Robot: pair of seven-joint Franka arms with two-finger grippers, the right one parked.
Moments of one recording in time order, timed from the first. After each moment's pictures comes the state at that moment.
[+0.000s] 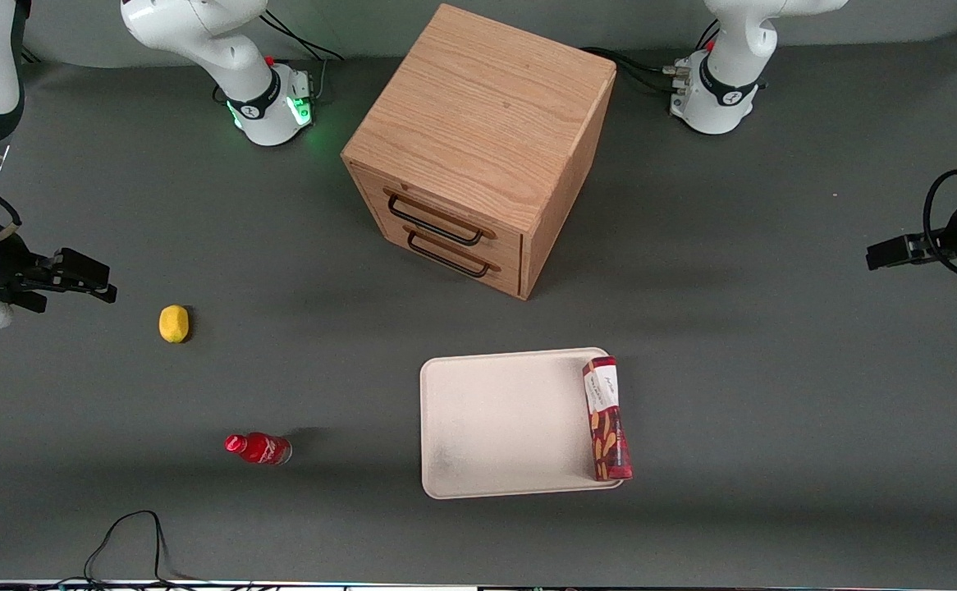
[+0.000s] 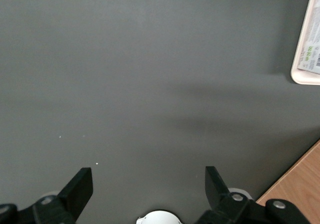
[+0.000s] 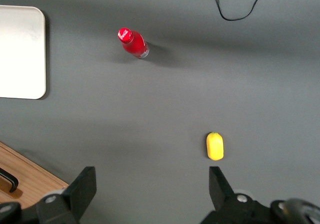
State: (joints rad) arm -0.06 0.15 0.08 -1.46 0.05 1.43 -0.09
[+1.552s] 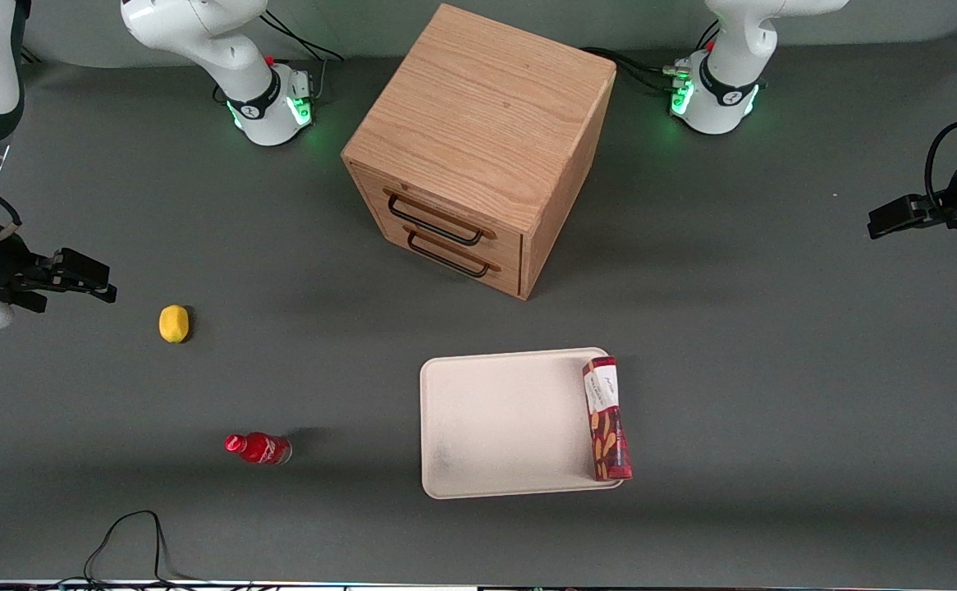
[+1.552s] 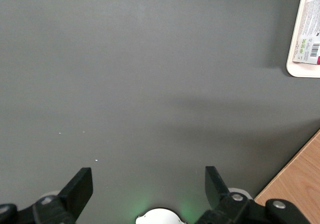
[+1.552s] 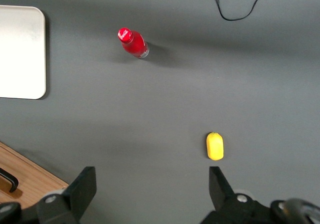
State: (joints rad) arm -0.04 0.04 0.05 -1.57 0.06 1.46 -0.09
